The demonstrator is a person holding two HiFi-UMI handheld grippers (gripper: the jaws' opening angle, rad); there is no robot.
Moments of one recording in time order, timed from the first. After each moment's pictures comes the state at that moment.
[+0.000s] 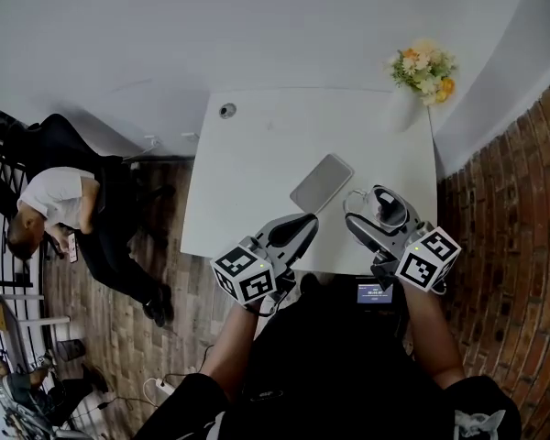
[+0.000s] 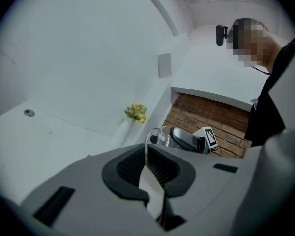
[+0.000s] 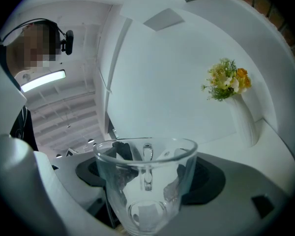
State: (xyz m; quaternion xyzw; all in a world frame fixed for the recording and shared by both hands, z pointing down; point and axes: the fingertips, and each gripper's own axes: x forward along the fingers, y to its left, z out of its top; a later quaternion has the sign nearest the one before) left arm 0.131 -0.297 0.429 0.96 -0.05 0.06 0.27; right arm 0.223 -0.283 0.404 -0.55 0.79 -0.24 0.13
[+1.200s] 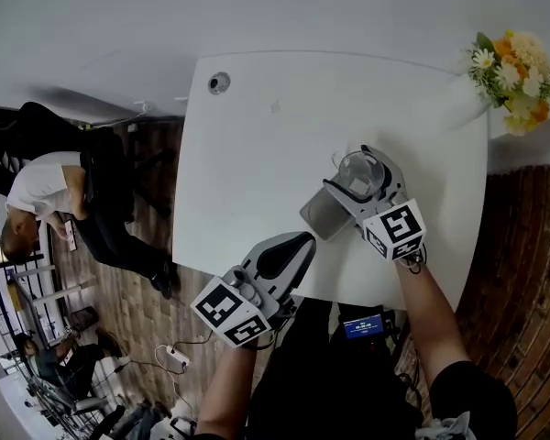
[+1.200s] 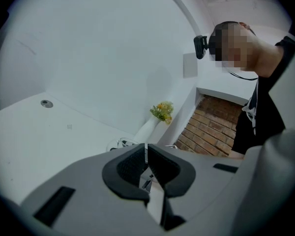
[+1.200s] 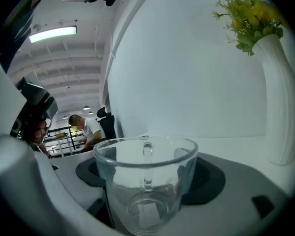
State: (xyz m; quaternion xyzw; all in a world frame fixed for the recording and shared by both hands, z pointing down) left arm 0.141 -0.381 0.486 0.93 -0.13 0.08 0.32; right arm 0.237 -0.468 0.586 -0.57 0.81 -0.15 -0.04
